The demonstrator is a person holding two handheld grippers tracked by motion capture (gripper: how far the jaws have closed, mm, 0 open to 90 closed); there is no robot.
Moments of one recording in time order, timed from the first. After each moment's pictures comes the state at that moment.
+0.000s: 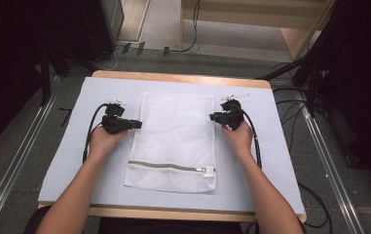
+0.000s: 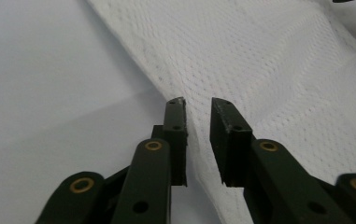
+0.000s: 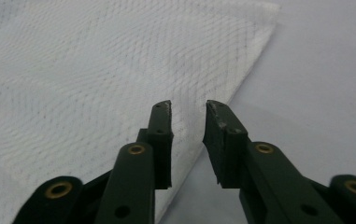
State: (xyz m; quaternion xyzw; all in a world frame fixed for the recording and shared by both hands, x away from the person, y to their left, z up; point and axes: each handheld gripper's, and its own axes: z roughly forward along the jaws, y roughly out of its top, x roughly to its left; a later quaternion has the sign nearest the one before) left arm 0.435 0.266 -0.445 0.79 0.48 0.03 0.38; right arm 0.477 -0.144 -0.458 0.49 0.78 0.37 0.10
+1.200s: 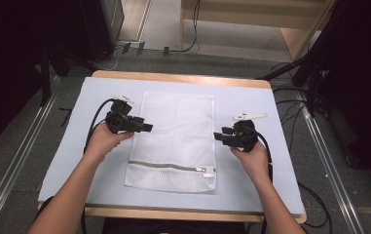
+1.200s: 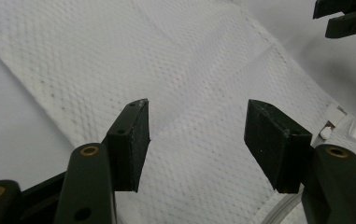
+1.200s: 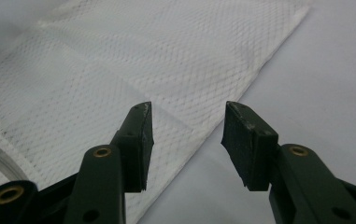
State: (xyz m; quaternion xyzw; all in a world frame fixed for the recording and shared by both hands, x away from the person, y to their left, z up) left arm 0.413 0.233 -0.400 0.83 0.41 0.00 0.38; right arm 0.385 -0.168 -0.435 0.43 0.79 0.42 0.09
